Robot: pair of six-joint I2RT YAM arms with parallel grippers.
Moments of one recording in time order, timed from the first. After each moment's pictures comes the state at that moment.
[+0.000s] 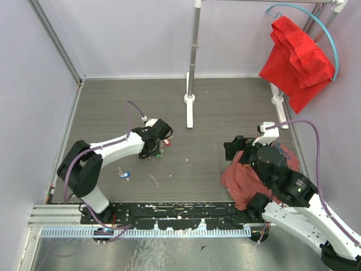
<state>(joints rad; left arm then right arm) -0.74 1.62 1.02 -0.61 -0.39 -0.66 0.79 0.50 0.82 -0.68 0.51 0.48</state>
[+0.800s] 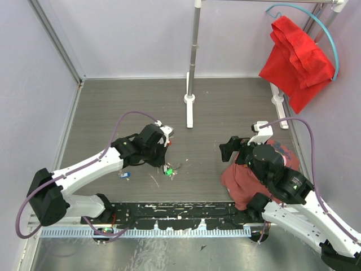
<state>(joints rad) -0.85 1.28 0.93 -0.59 0.01 -0.32 0.79 0.53 0.82 -0.67 0.46 0.48</state>
